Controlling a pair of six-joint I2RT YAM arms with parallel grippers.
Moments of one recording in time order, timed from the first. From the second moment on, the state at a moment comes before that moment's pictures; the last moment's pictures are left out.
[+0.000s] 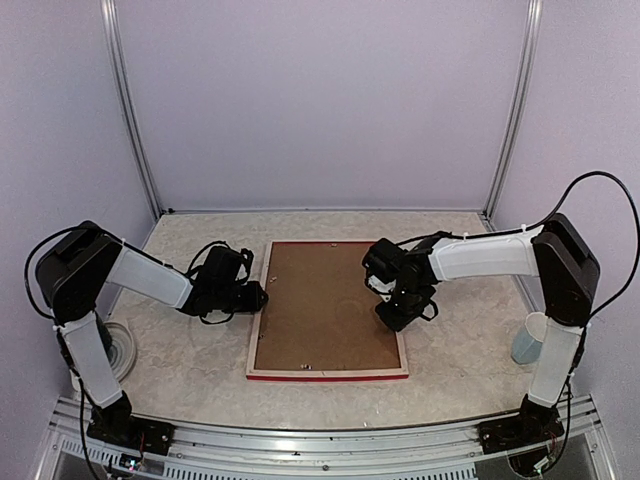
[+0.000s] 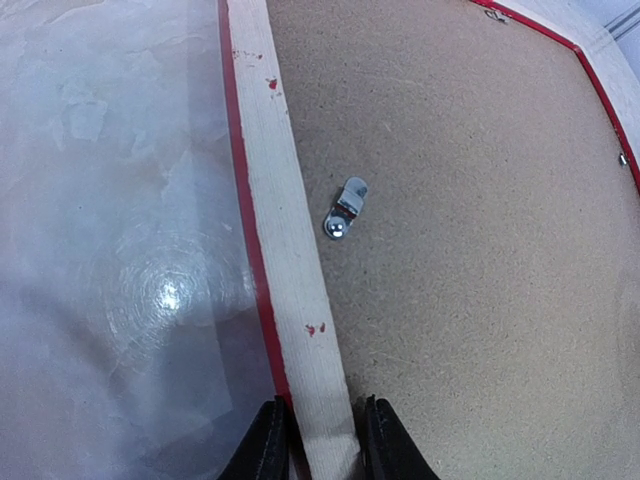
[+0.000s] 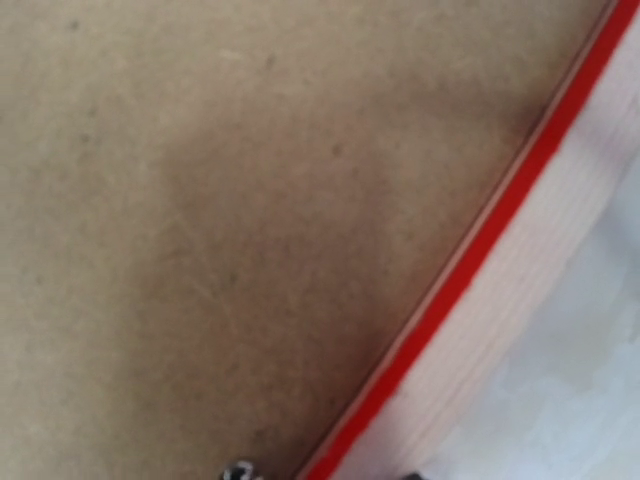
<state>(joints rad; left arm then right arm) -0.59 1.83 0.81 0.26 -0.01 -0.49 0.80 1.87 1.24 -0.73 0.20 0.15</state>
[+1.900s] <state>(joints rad) -0.58 1.72 0.71 0.31 0.02 -0.49 0.67 1.71 1.06 -0.44 0.13 0.36</state>
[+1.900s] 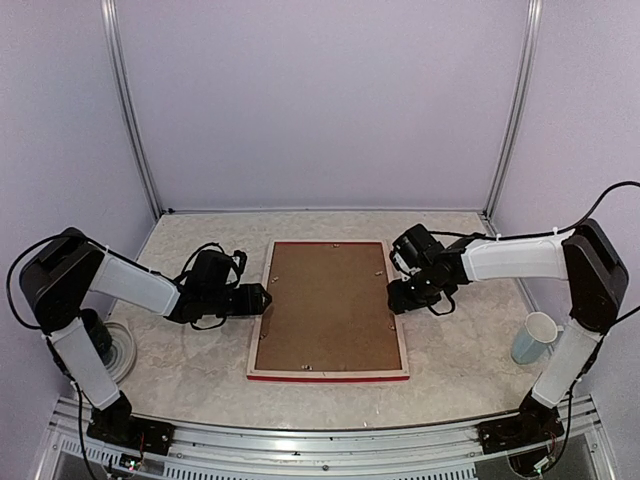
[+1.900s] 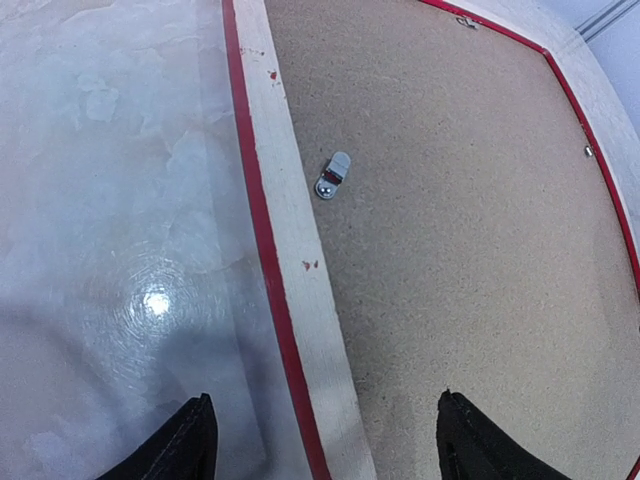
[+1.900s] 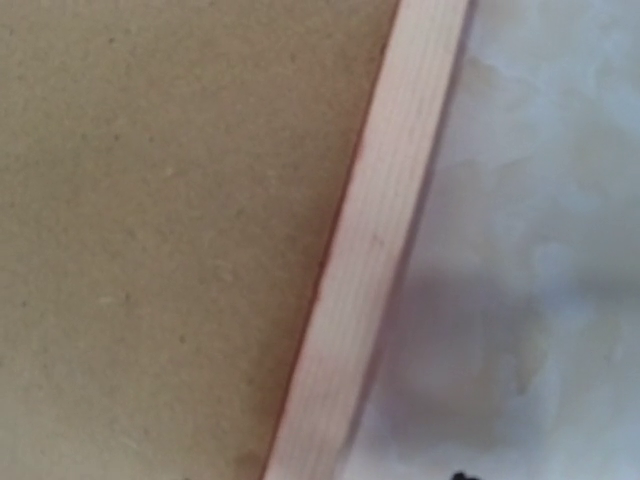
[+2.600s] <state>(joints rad) -0.57 1.72 0.70 0.32 0.03 -0.50 0.64 1.81 1.07 -0.36 0.10 0.39</state>
